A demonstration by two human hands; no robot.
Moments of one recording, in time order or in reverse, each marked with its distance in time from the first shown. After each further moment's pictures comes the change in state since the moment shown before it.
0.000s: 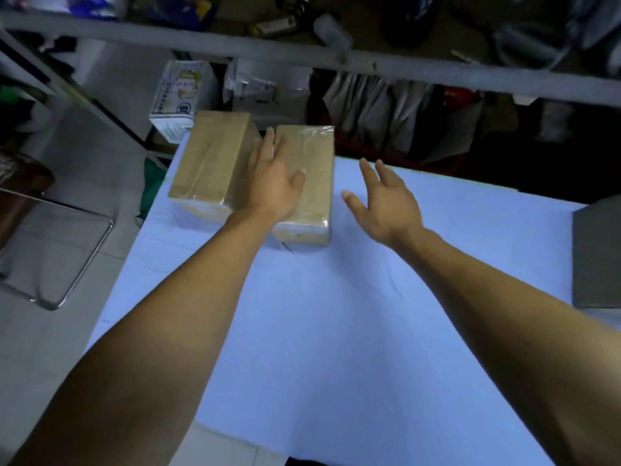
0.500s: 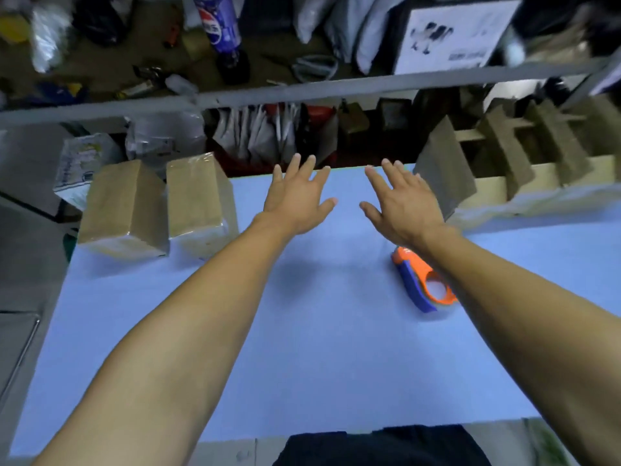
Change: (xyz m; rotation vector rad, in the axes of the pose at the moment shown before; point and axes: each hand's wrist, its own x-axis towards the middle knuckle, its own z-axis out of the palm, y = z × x) left_hand -0.105 0.209 0.030 0.377 -0.255 0.571; right_hand -0.183 0.148 -0.094 -0.363 0.215 0.140
